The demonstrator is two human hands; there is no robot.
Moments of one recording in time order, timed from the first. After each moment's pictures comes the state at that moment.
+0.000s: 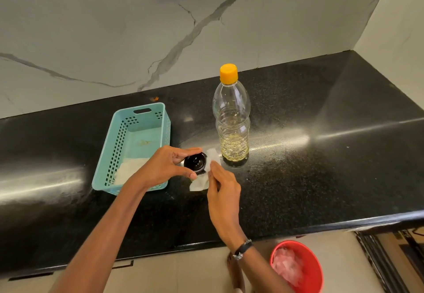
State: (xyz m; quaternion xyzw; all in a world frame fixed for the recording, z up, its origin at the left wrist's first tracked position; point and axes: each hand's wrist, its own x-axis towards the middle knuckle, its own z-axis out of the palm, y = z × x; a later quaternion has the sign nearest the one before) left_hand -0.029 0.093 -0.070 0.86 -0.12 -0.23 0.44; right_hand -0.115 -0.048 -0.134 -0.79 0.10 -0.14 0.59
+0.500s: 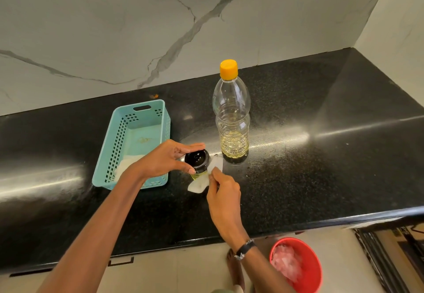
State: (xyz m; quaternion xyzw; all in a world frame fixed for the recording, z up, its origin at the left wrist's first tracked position) left_hand -0.017 0.094 -0.065 0.84 -0.16 -0.30 0.42; right_hand -0.121 -0.053 -0.134 -0.85 0.10 -0.07 0.52
